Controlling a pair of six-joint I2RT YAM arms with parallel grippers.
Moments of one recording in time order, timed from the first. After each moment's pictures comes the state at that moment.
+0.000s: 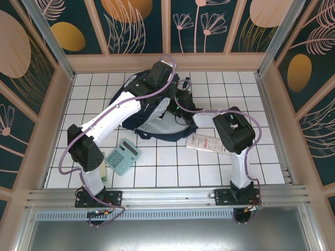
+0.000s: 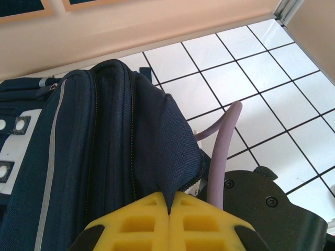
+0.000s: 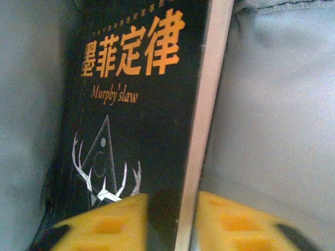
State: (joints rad) left arm -0.72 1.83 1.84 -0.65 -0.14 -0.30; right arm 0.58 2.04 1.19 0.33 -0.13 0.97
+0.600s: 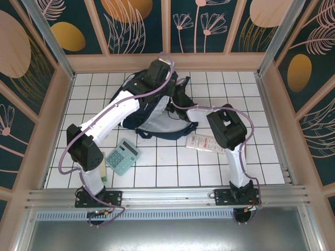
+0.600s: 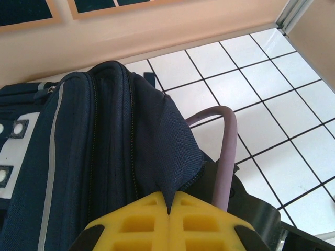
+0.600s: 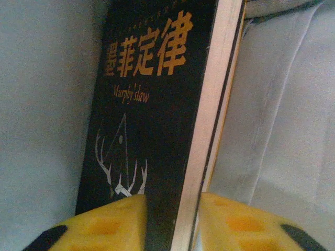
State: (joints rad) left arm -0.70 1.83 1.84 -0.63 -0.13 -0.29; right arm 0.61 2.16 1.38 0.31 -0.21 1.02
